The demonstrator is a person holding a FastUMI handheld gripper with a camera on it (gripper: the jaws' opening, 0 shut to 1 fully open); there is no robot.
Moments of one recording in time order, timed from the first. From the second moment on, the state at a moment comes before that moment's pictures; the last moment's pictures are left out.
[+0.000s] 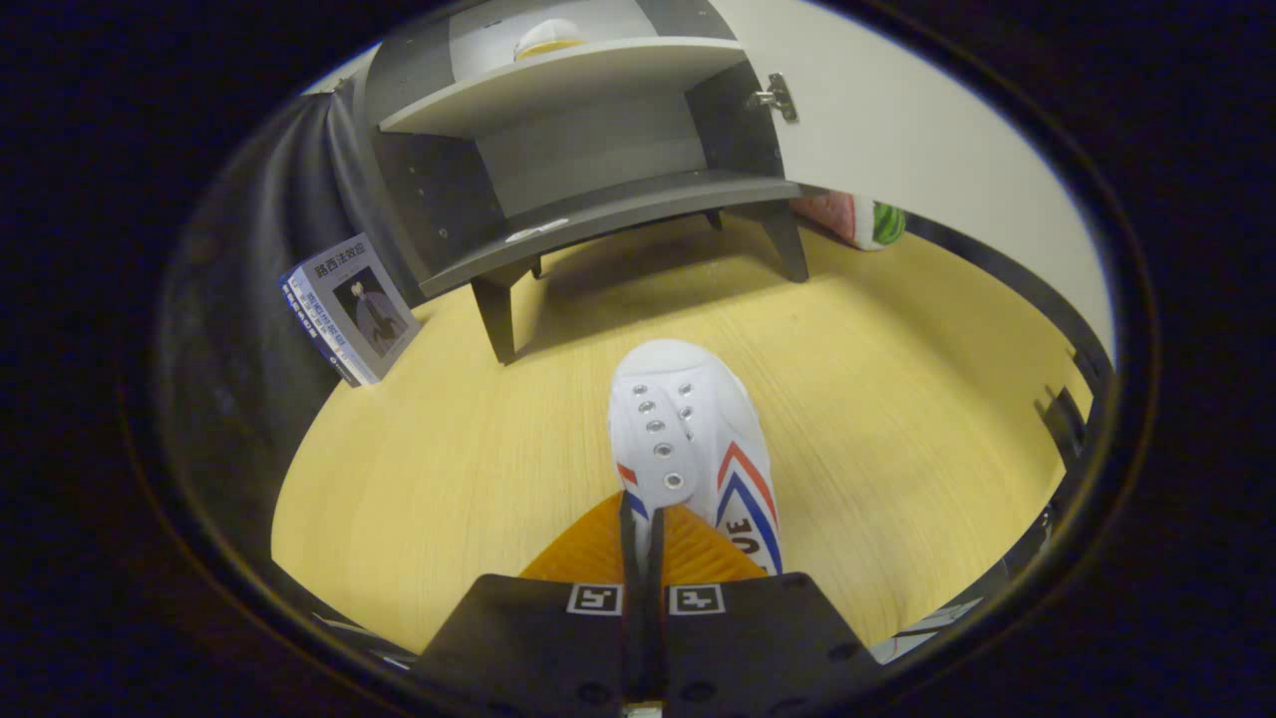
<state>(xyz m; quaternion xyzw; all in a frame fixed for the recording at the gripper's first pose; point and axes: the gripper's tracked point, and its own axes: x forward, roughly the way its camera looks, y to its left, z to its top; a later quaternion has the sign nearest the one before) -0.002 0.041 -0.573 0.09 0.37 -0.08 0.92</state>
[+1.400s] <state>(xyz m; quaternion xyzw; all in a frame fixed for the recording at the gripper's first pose) 0.068 0.021 -0.323 0.03 0.20 -0.08 0.98</state>
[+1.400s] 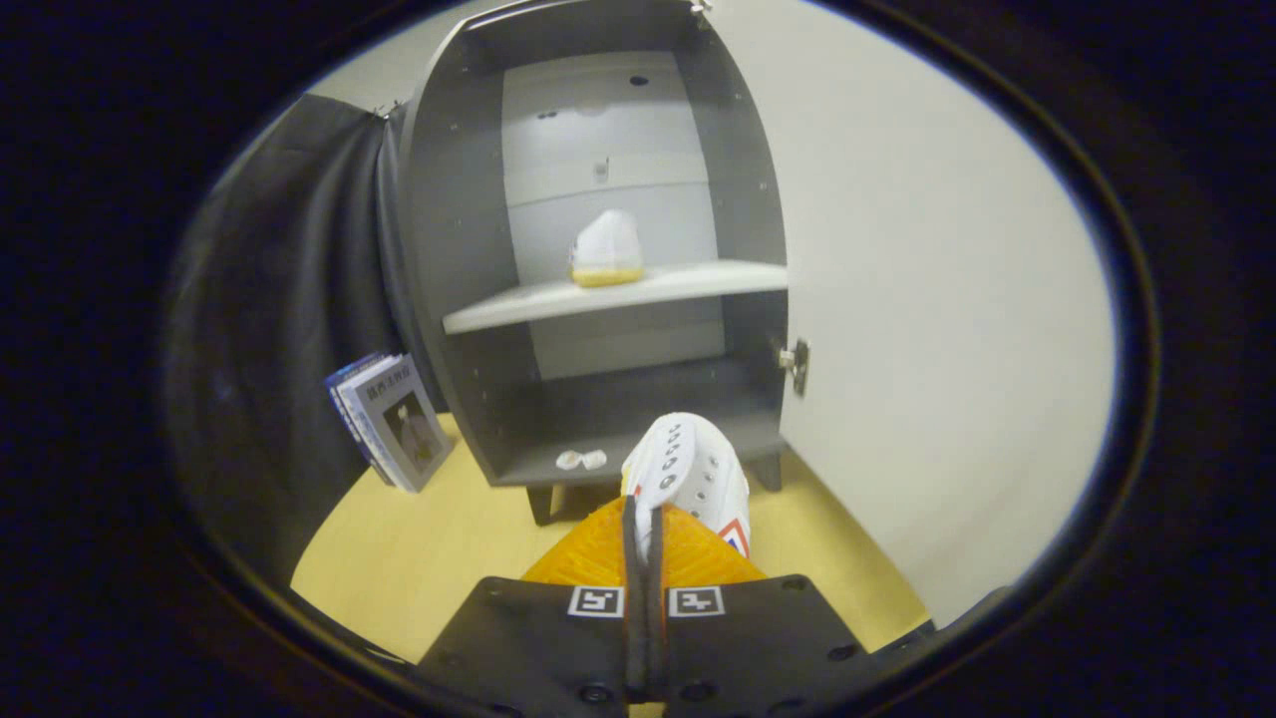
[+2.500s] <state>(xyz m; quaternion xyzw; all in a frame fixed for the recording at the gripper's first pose) 0.312 -0.045 -0.220 -0.08 0.17 -0.04 0.98</state>
